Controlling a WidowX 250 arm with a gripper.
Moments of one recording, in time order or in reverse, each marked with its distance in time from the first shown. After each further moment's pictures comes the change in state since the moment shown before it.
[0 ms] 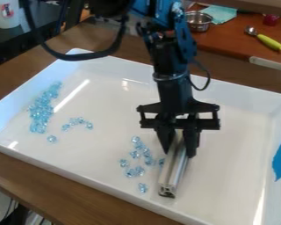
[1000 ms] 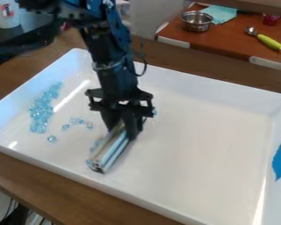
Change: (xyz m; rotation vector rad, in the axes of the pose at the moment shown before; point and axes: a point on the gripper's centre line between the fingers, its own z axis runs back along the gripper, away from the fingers) arm 0.006 0.094 0.019 0.074 -0.073 -0.080
